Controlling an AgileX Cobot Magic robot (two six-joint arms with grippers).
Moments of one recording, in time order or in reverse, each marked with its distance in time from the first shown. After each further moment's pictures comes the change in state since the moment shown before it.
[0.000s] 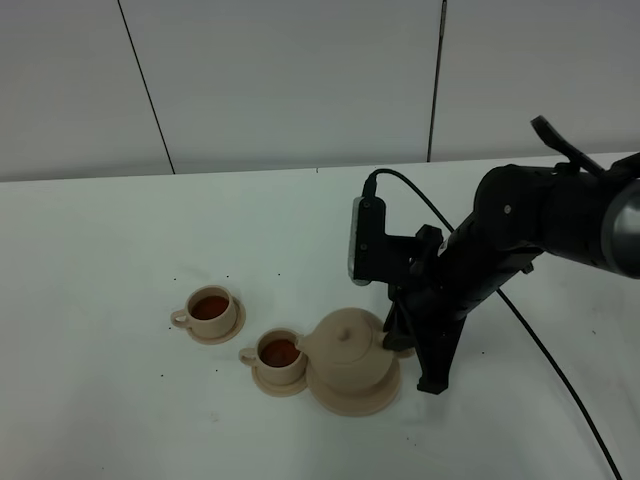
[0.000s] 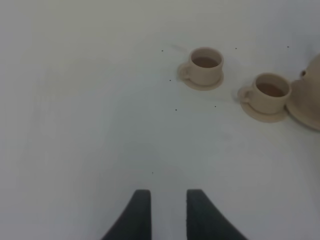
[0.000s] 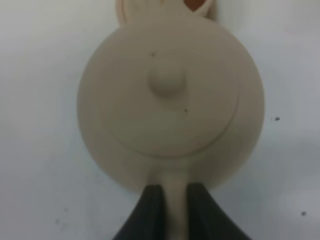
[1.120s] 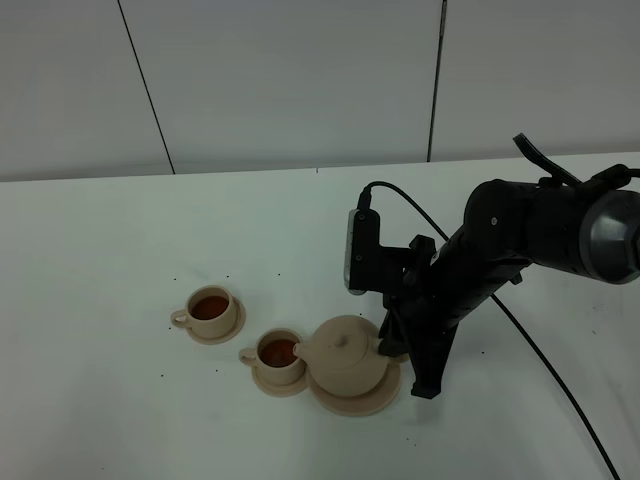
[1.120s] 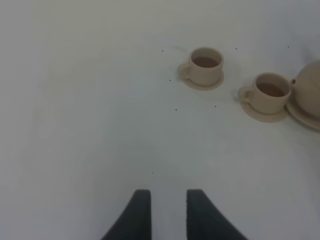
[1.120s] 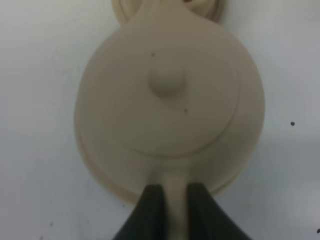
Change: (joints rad) left arm 0.000 0.000 0.000 0.000 0.000 0.000; right arm -0.001 0.050 0.000 0.026 -0.048 -0.040
